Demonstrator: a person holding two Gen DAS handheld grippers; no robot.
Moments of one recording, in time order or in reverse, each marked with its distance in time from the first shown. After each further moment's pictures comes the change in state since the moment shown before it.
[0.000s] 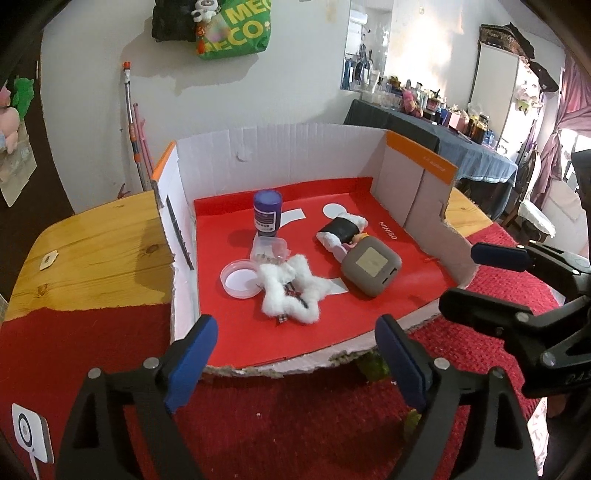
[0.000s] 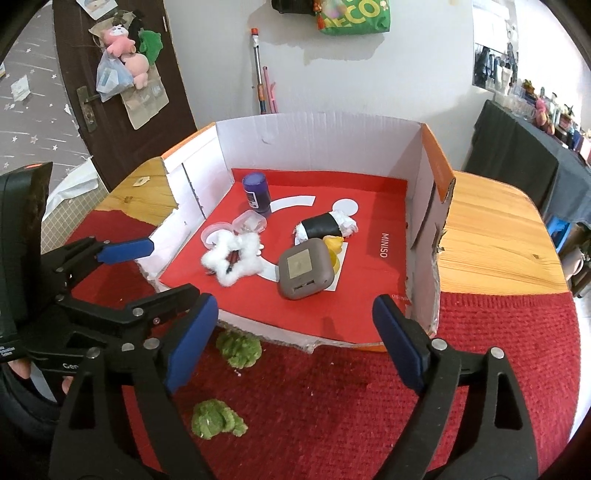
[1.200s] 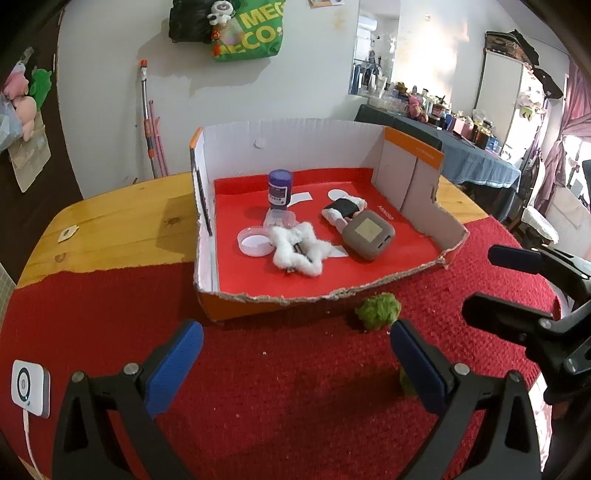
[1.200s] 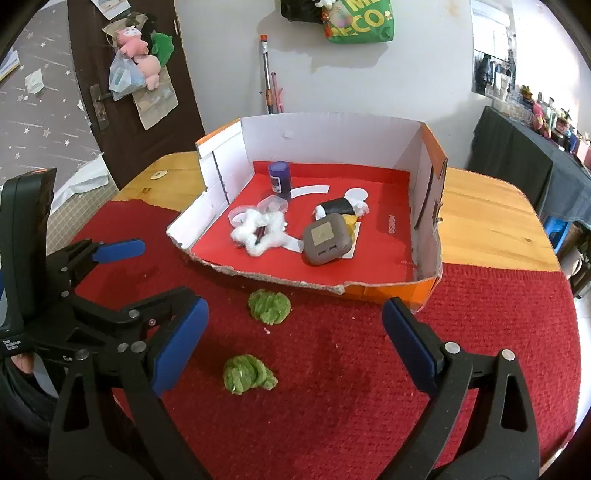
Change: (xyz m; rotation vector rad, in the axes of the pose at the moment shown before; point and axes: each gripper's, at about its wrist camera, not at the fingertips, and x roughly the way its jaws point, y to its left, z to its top) left arm -0.030 0.001 -0.041 -0.031 -0.018 0.025; right arm -0.028 0.020 -0.028 -0.015 -0.024 0.007
